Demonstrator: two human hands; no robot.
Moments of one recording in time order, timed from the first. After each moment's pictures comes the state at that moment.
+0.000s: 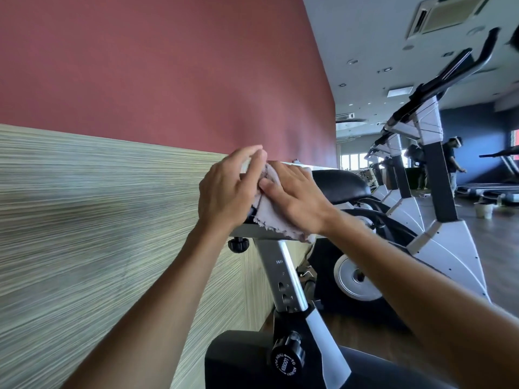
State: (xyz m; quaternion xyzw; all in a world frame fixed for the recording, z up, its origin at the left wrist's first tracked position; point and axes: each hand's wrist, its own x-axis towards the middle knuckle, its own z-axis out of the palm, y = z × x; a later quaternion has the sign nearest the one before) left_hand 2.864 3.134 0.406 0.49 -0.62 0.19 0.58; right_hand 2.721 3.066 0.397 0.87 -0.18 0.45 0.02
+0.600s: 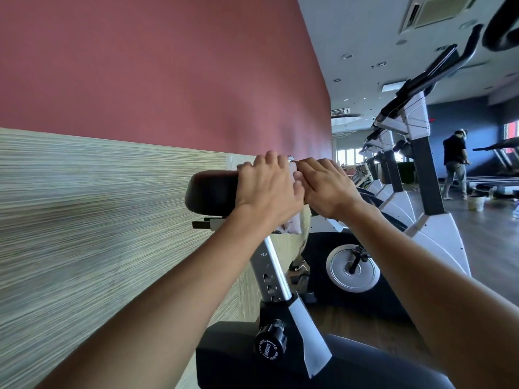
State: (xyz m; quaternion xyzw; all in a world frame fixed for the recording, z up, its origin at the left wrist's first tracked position) left_hand 2.775 3.131 0.412 0.67 -0.59 0.41 0.17; right_hand 2.651 3.024 0.396 0.82 -0.38 0.39 0.21
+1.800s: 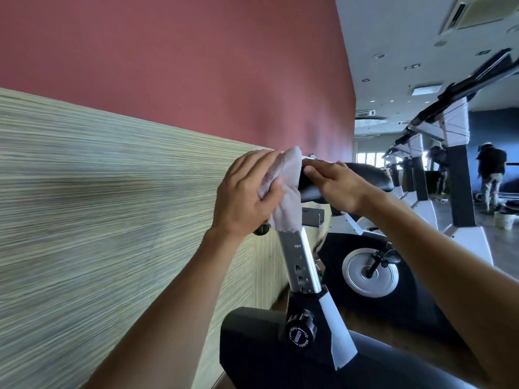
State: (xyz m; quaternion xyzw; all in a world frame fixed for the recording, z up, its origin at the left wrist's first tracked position) left_hand 2.901 3.130 0.366 0.39 -0.63 0.41 0.53; right_hand 2.703 3.065 0.407 0.88 -0.31 0.35 -0.01
